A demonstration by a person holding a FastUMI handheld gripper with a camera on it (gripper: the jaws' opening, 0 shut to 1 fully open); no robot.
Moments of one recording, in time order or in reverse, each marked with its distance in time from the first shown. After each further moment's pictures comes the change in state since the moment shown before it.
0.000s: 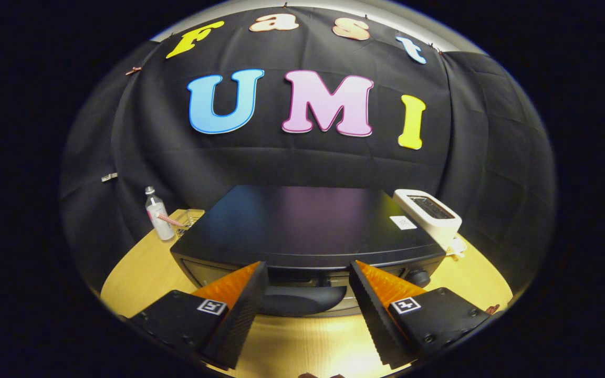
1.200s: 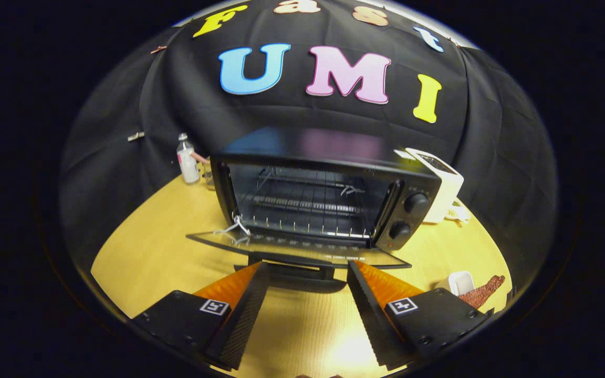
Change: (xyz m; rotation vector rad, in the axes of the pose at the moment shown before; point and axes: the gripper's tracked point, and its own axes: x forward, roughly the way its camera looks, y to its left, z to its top) arm -0.084 -0.004 -0.121 -0.116 0.164 0.097
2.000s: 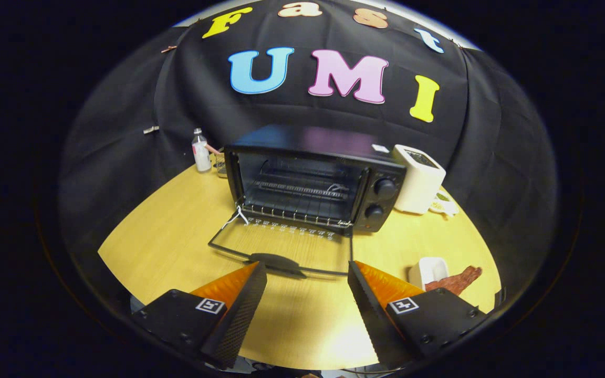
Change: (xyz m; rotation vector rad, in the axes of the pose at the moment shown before) arm -0.085 -0.057 0.010 -0.005 -0.005 0.053
